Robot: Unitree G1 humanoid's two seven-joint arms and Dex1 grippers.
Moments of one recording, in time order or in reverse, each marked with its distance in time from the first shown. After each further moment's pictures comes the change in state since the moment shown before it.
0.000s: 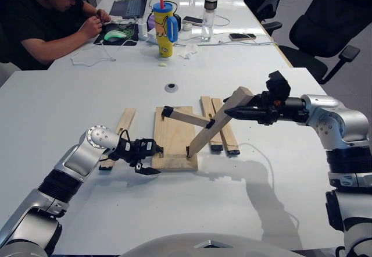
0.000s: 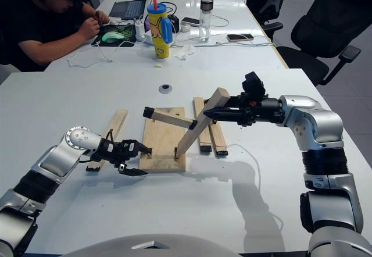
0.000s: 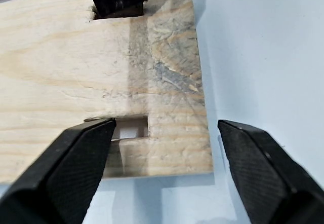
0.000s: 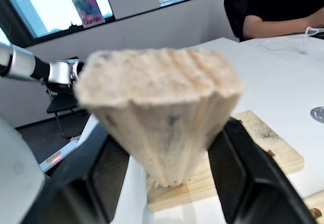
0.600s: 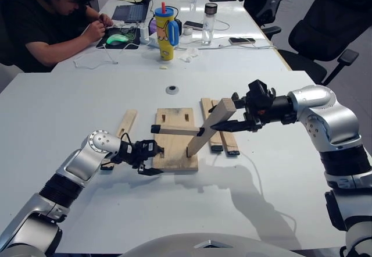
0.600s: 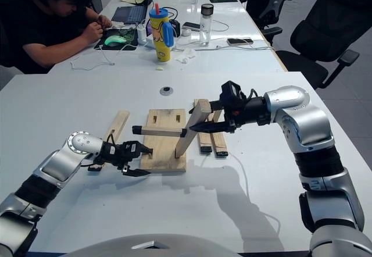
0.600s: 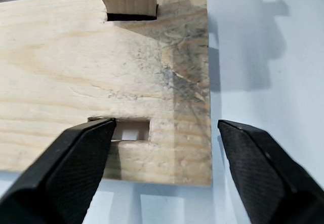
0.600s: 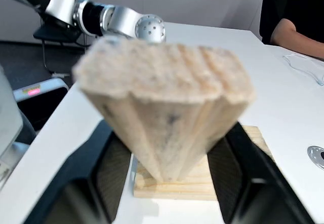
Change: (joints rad) left arm 0.073 -0.016 0.005 -0.058 -0.031 0.077 0.143; right arm 0.029 -0.033 0.136 -0.276 -0.140 -0.155 -0.050
